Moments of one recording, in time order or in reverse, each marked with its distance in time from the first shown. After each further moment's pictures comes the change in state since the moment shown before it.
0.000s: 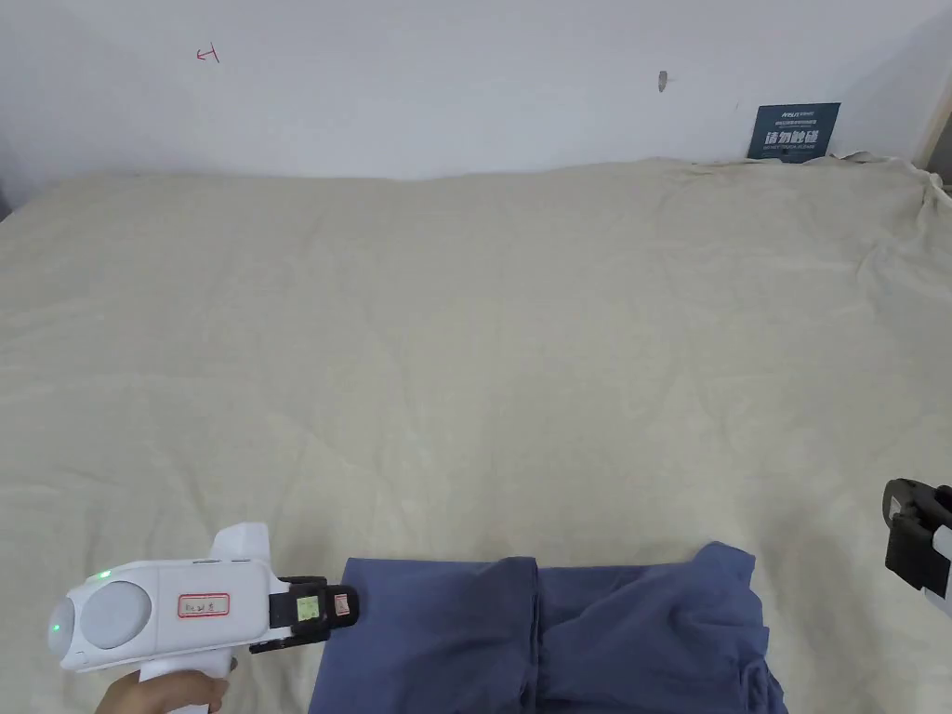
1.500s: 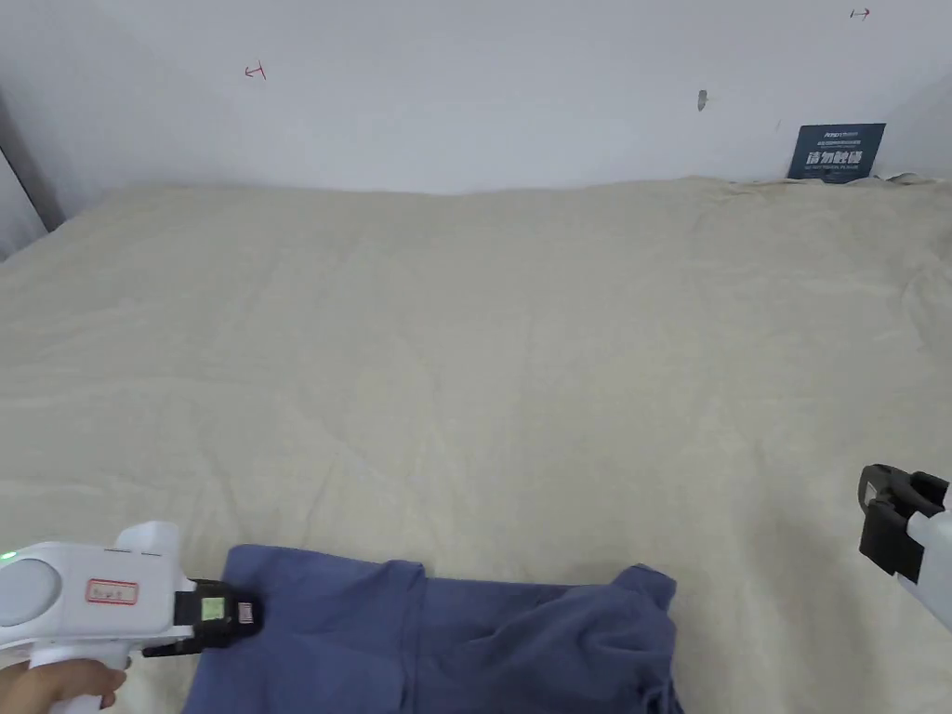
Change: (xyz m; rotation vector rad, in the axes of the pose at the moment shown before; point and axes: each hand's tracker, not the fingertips) left arm -0.044 0.020 0.079 0.007 0.264 0.042; right arm -0.032 0.019 -0.018 0.053 0.080 -0.004
